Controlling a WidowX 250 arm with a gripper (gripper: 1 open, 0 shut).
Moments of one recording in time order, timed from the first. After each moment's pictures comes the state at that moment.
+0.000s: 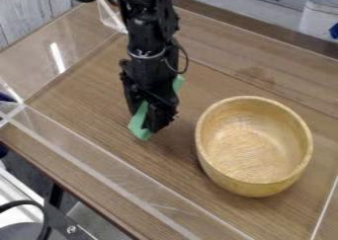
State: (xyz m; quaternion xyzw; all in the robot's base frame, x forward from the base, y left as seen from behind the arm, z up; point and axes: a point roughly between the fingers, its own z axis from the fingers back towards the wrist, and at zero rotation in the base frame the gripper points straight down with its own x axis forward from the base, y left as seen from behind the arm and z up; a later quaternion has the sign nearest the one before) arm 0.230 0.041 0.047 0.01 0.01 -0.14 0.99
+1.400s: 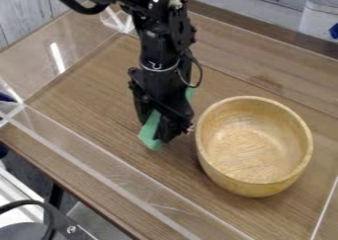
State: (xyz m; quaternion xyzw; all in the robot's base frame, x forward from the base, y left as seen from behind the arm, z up) arm 0.224 0.021 0.047 0.03 0.00 -0.12 0.99
